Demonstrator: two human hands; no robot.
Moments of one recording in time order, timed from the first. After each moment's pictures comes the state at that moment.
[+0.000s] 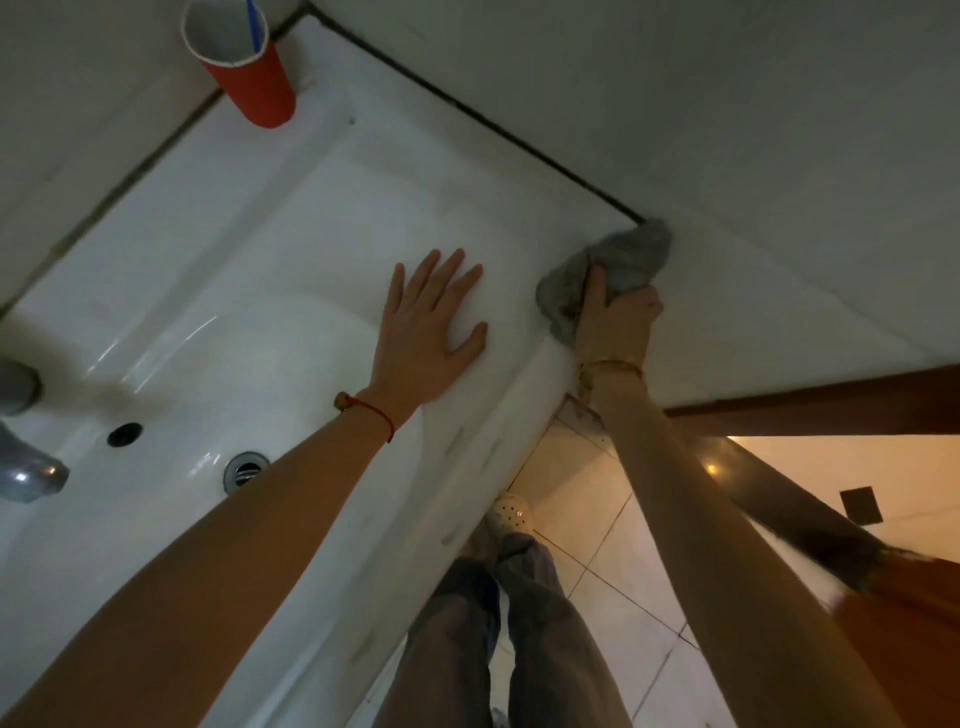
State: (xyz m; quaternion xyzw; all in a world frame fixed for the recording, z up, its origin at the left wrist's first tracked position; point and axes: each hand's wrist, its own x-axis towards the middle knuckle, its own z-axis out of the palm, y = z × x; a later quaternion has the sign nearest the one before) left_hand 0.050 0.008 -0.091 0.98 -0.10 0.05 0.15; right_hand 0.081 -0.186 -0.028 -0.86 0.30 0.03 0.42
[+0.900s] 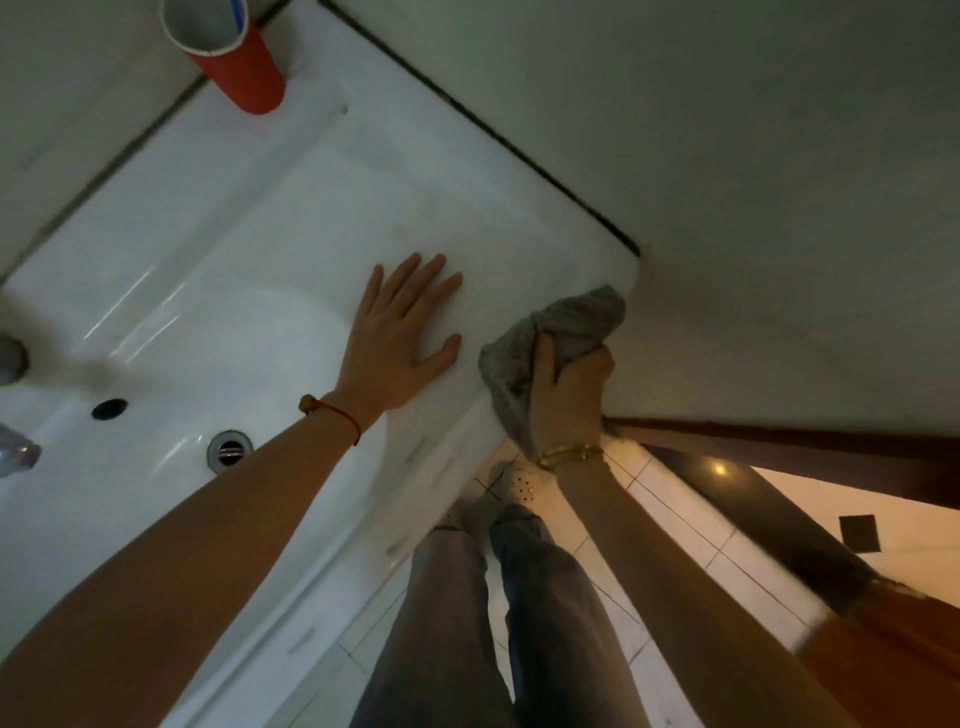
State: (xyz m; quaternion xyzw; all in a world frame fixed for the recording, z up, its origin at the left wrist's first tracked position) left_hand 0.052 0.006 -0.087 0.98 -0.09 0.05 0.15; right_hand 0.040 -0.194 -0.025 -0.85 0.19 0.11 0.48
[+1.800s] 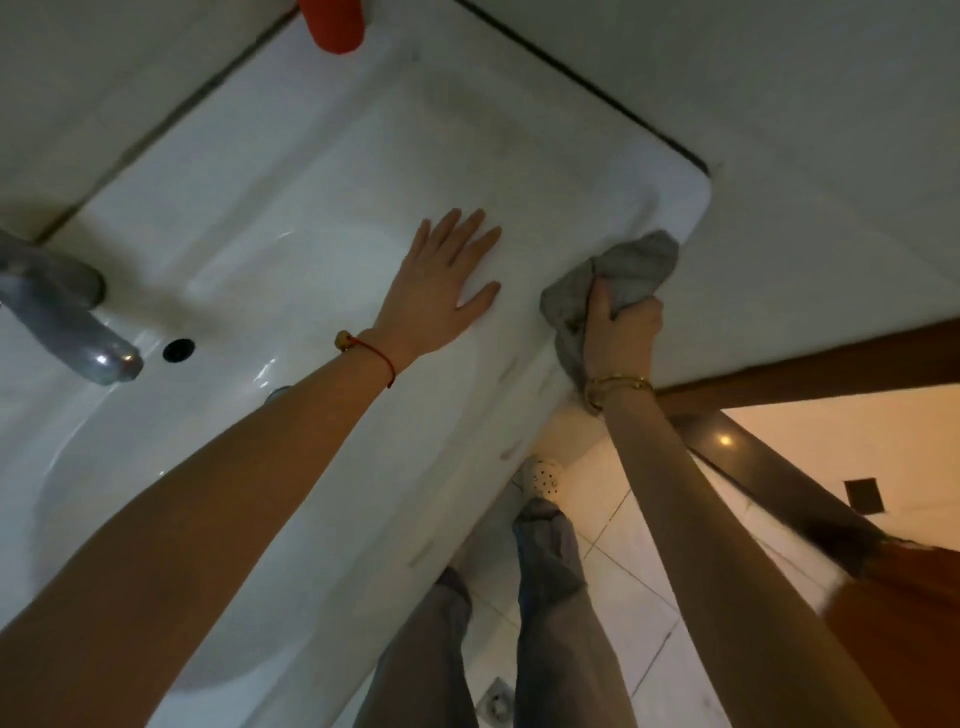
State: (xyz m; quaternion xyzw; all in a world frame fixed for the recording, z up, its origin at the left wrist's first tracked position) left_hand 0.016 0.055 -0.077 0.97 -0.16 0.03 0.19; right_hand -0.006 -0.145 -0.026 -0.84 0.28 0.04 0.46
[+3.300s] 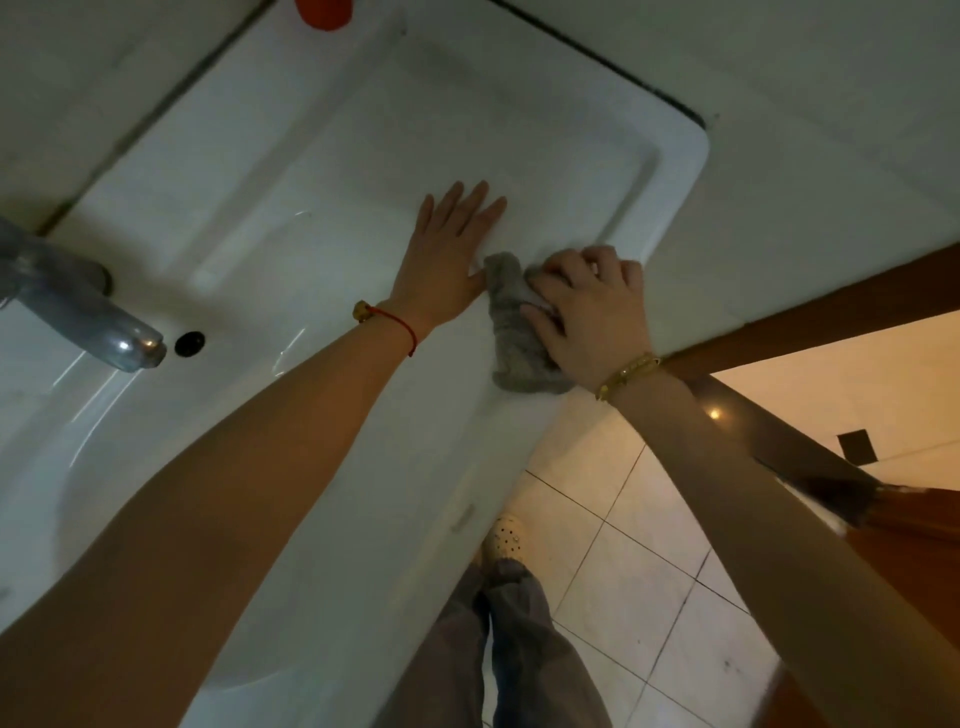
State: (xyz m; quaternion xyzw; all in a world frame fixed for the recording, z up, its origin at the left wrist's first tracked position) left_hand 0.016 0.062 -0.078 0.96 -0.18 -0.01 0.20; right_hand -0.047 -0.128 -0.006 -0.98 -0.18 0.01 0.04
